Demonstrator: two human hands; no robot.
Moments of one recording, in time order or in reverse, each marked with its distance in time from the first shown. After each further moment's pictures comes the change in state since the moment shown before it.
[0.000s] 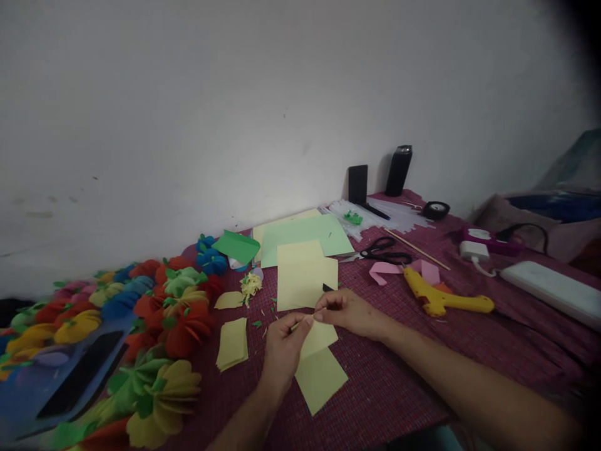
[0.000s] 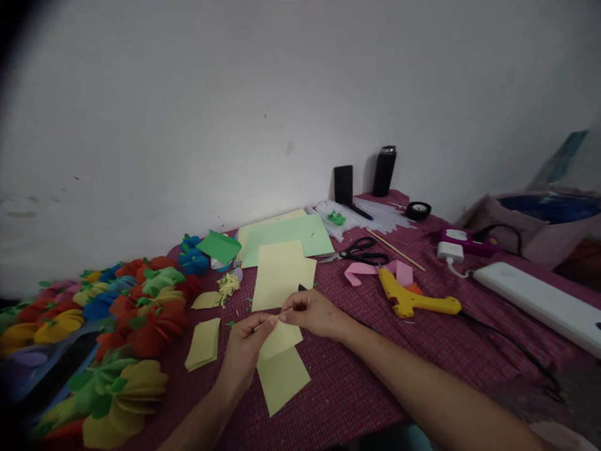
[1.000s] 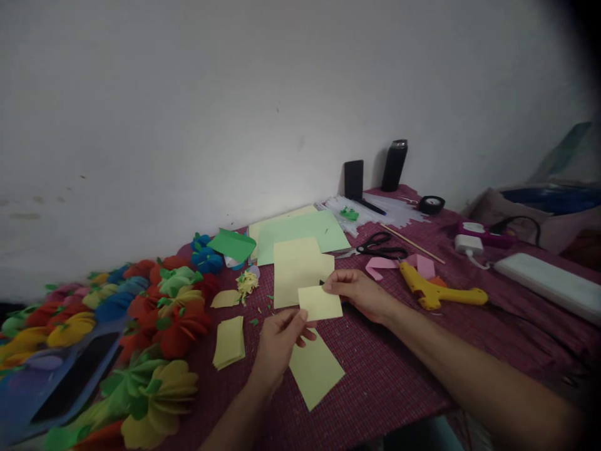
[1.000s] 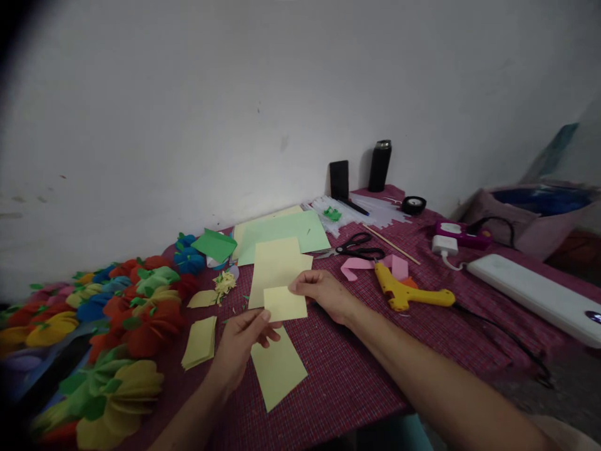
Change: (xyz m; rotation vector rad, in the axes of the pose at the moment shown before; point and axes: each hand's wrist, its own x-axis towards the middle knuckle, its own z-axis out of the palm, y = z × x) left_hand 0.001 0.013 -0.002 -0.016 -0.085 -0.037; right_hand 0.001 -0.002 -0.024 0.383 0.159 0.040
